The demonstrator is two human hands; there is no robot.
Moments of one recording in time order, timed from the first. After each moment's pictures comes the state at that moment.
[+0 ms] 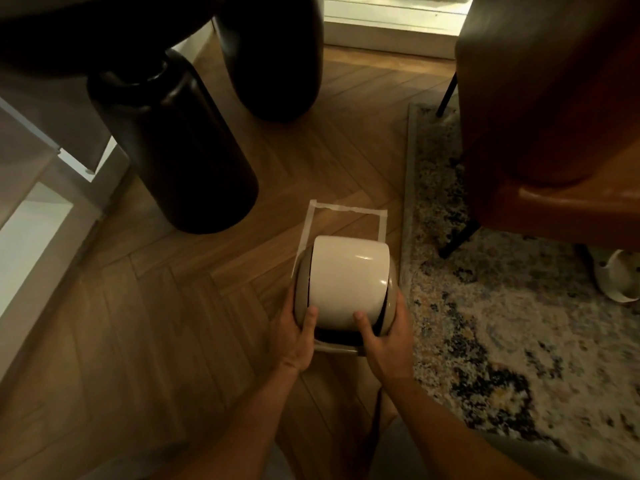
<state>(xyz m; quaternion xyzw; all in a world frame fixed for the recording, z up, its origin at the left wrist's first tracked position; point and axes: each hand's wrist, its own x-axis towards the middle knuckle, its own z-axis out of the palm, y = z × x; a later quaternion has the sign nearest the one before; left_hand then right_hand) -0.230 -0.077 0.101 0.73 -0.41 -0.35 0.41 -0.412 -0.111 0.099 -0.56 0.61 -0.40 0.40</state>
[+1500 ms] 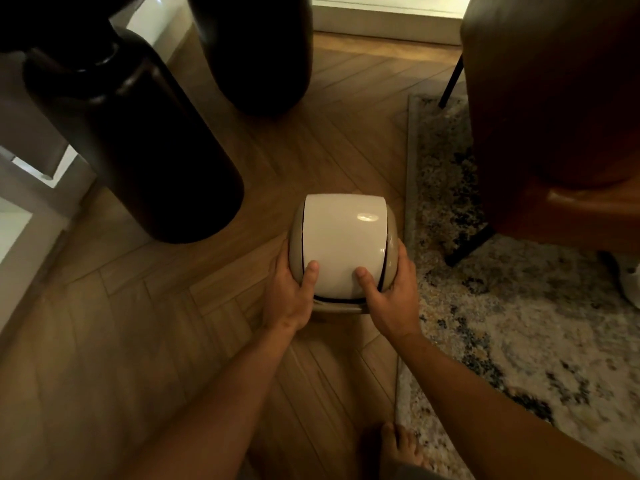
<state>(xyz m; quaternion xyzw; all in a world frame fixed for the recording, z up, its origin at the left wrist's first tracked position) -0.211 -0.203 0.081 0.73 -0.44 -0.30 0.43 -0.401 -0.237 0.080 -0.61 0.60 -0.38 0.35</state>
